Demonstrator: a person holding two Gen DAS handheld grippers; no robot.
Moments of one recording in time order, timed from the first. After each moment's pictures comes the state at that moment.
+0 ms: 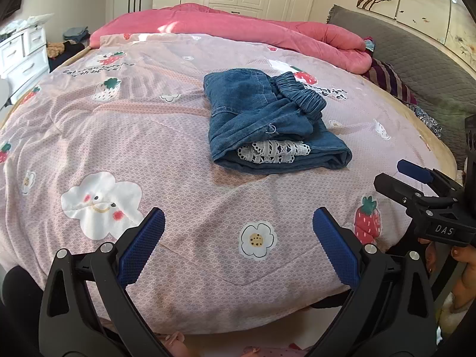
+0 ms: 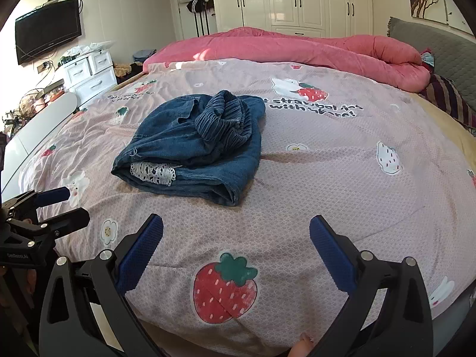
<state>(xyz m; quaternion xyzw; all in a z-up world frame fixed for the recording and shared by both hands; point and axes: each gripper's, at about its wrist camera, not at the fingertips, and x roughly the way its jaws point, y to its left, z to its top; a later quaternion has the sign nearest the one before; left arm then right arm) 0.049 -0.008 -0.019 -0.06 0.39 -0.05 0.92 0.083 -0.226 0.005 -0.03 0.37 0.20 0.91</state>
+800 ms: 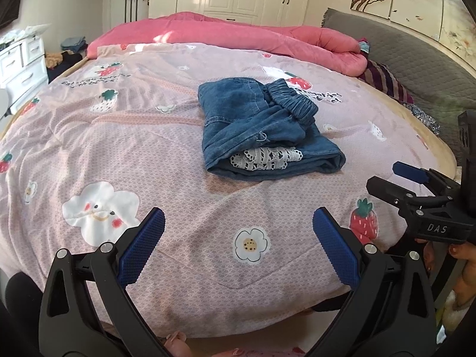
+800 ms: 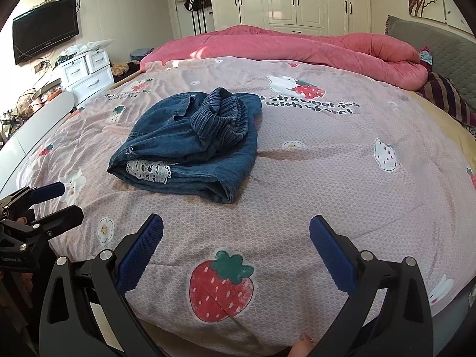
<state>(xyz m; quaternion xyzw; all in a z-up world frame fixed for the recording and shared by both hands) 0.044 -0.017 -0.013 -0.05 0.37 -0.04 0.93 0.081 -0.227 0.002 -0.03 0.38 0.19 0.91</state>
